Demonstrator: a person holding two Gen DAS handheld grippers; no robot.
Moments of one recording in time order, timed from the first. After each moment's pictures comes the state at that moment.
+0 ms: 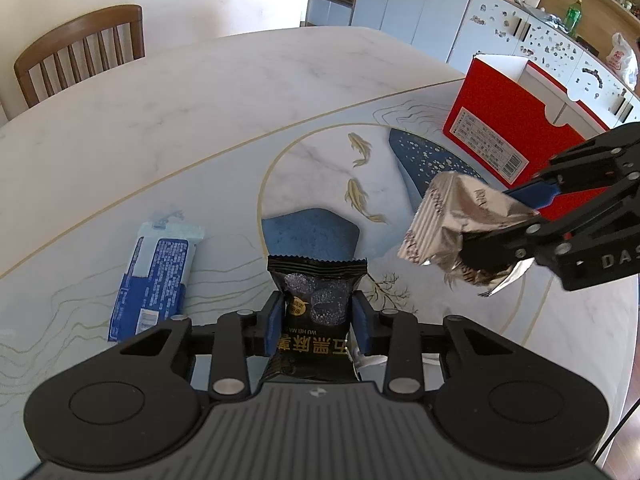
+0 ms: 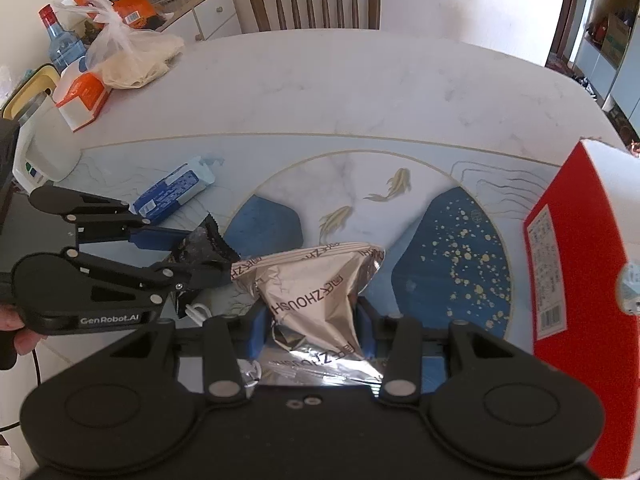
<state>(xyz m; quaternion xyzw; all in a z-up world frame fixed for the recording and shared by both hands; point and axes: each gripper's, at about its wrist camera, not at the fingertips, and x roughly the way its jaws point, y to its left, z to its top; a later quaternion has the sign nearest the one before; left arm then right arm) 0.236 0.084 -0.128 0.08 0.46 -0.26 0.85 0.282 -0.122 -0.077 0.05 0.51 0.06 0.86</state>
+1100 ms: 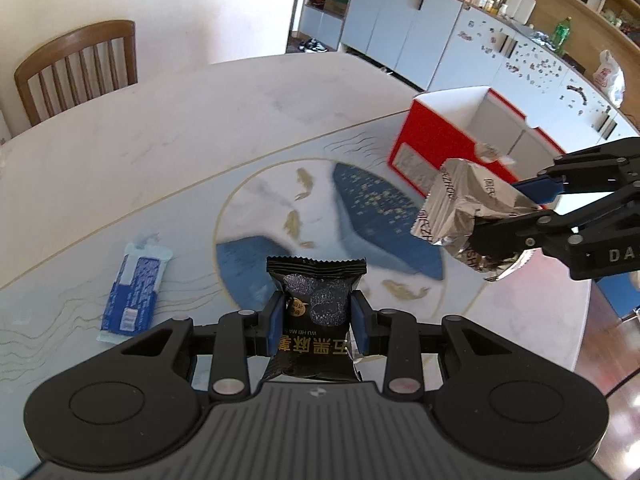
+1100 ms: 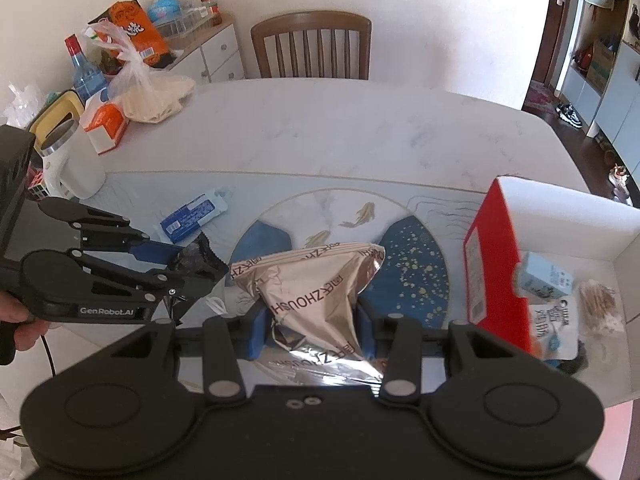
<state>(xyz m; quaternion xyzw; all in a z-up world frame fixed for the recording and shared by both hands) 0.197 0.058 -0.057 0.06 0.45 -0.28 0.85 0.227 -0.145 -0.007 0.04 0.46 0.05 0.88</state>
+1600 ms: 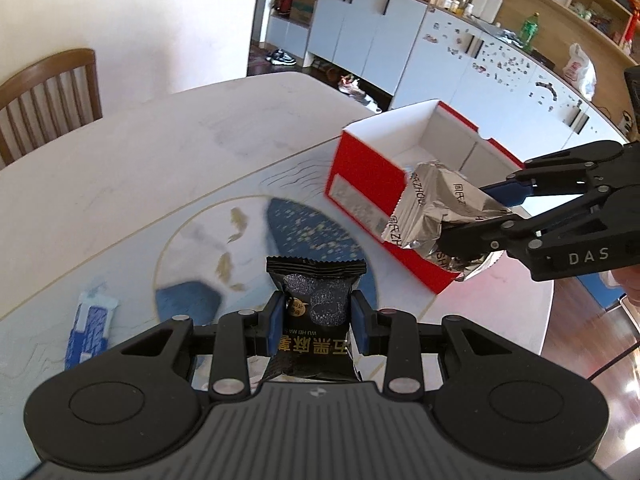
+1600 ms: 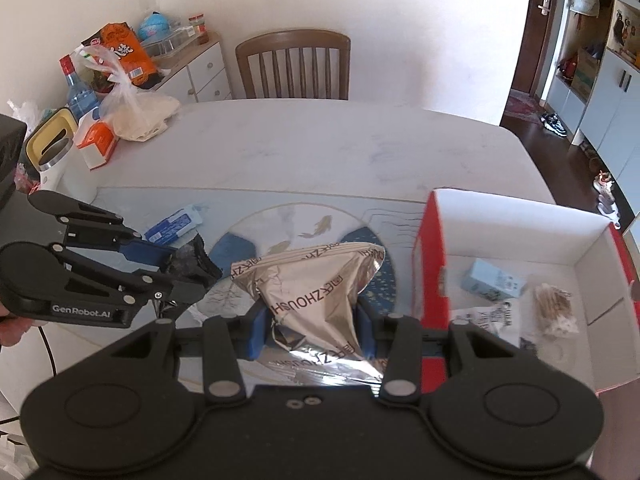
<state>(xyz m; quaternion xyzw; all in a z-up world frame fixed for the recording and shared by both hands) 0.190 -0.002 -0.022 0.07 0.43 -0.32 0.84 0.204 -0.190 0.017 0.04 0.45 0.03 0.89</state>
